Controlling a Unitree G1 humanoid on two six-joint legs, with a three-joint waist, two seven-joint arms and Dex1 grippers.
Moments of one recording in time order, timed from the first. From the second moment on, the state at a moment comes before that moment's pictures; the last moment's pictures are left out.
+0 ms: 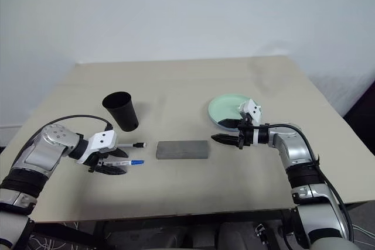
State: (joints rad) left arm -0.47 0.87 -0.26 0.42 0.03 0.09 -1.47; right arm -0.56 -0.50 0.08 0.42 0.31 0.31 1.23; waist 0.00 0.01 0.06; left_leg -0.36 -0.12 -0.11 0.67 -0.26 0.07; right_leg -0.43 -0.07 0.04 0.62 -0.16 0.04
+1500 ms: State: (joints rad) left arm -0.76 0.57 0.22 0.61 -0.27 -0.04 -0.82; right arm -0.56 -0.48 0.09 0.35 0.32 0.32 1.23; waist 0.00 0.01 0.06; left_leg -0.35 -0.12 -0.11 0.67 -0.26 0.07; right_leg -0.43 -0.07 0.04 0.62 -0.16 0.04
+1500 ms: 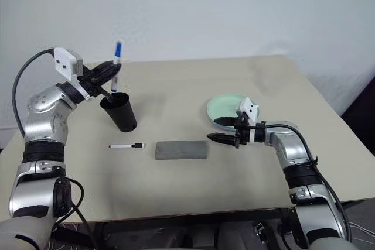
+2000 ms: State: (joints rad) left arm -0.76 0.47 0.28 0.85 -0.25 -0.27 -0.68; right arm -0.57 -0.46 0.10 0.35 0.32 0.32 1.23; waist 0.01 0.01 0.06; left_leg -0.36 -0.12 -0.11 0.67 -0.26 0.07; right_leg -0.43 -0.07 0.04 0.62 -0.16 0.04
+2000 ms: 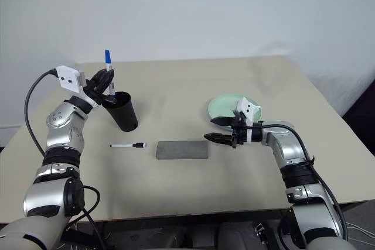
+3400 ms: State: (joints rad) left arm -0.74 0.74 0.17 0.56 -0.38 0.13 -1.22; right arm -0.57 -0.45 0.10 0.34 0.31 0.32 1.23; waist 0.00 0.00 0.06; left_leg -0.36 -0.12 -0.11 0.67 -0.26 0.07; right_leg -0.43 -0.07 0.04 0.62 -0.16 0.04
